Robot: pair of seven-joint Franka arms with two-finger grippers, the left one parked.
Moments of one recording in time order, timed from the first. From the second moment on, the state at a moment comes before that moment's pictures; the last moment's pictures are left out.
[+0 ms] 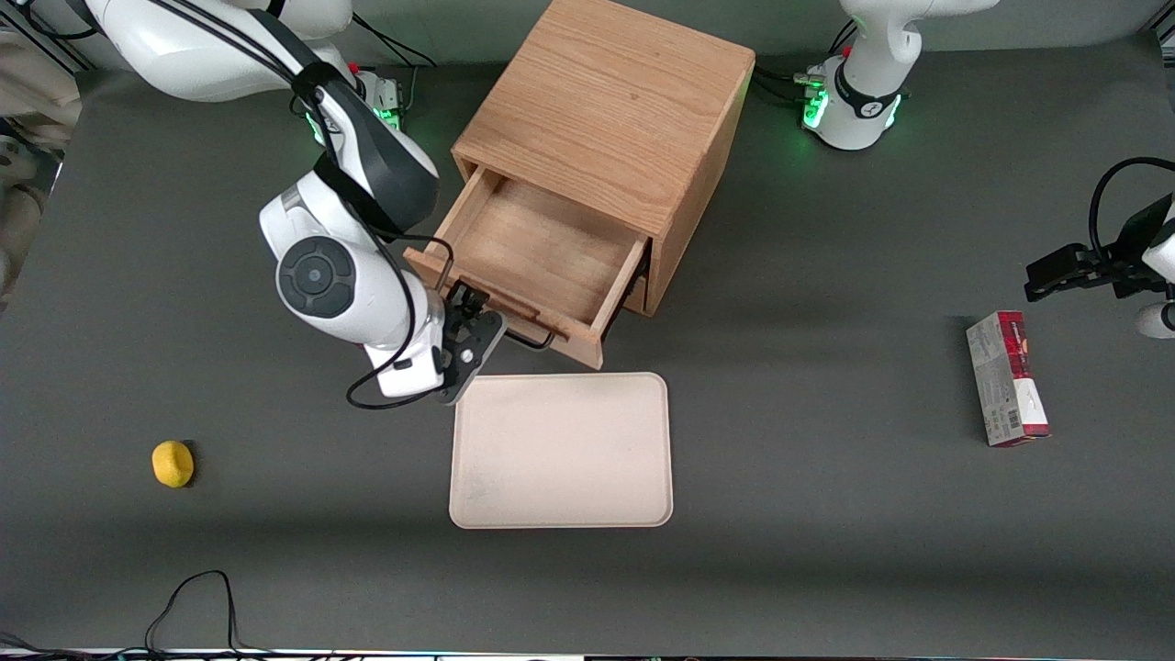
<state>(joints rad) 0.02 0.53 0.55 -1.44 -0.13 1.83 -0.39</state>
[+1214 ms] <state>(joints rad) 0.02 0.57 0.50 -1.25 -0.22 1.80 -0.38</state>
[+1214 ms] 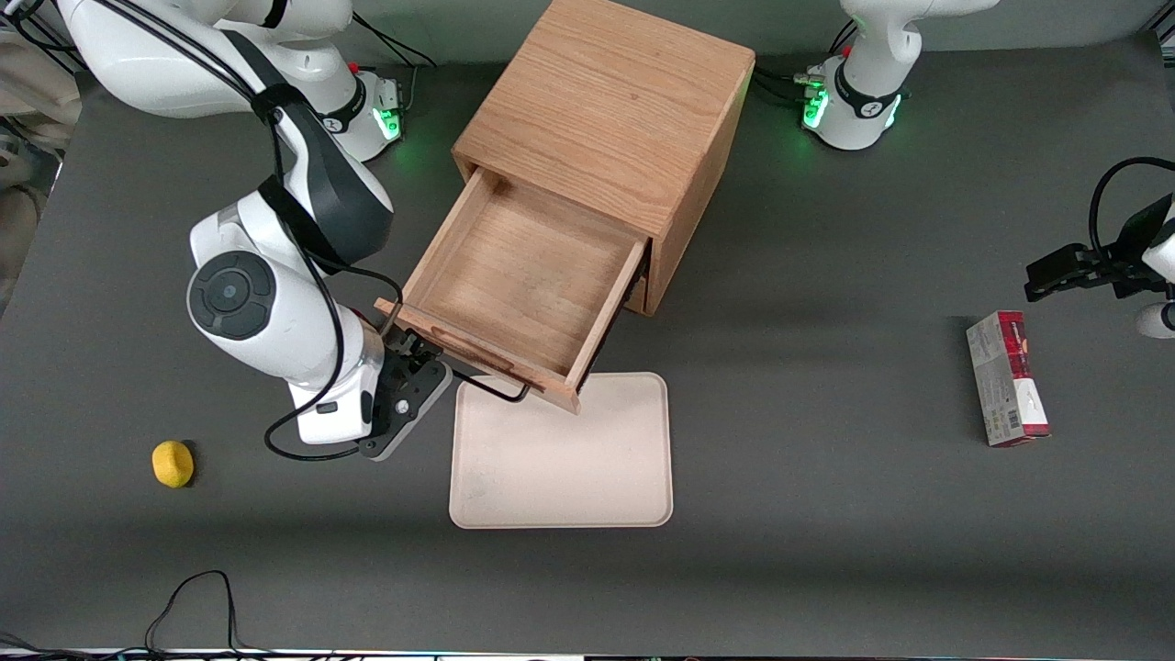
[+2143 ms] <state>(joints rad) 0.01 0.10 0.18 -1.51 -0.03 1.57 0.09</state>
